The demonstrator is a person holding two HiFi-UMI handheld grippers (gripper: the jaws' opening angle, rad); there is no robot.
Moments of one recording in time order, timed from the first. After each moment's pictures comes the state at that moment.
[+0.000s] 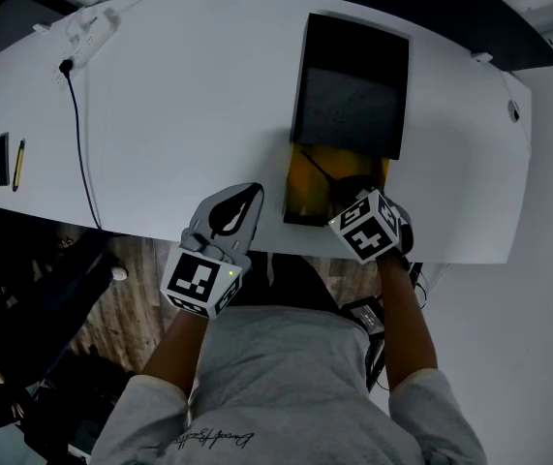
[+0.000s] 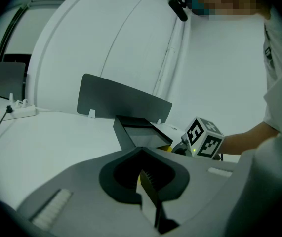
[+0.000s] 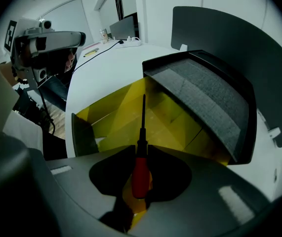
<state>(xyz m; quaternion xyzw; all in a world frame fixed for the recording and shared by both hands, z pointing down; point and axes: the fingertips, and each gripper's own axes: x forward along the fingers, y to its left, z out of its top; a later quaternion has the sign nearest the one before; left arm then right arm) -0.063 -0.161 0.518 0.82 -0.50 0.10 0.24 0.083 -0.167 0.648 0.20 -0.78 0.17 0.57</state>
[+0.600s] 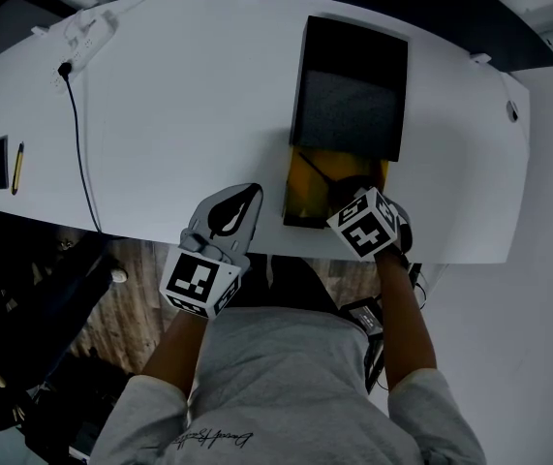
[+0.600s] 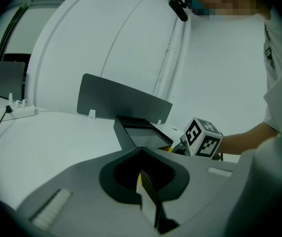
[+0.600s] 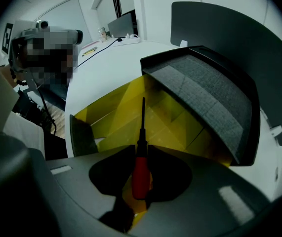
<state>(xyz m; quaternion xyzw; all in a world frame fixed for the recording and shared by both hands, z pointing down) -0.066 -0.165 0.518 0.83 -0.50 0.10 0.24 0.082 -0.167 0.652 0.19 -0.77 0.18 0.58</state>
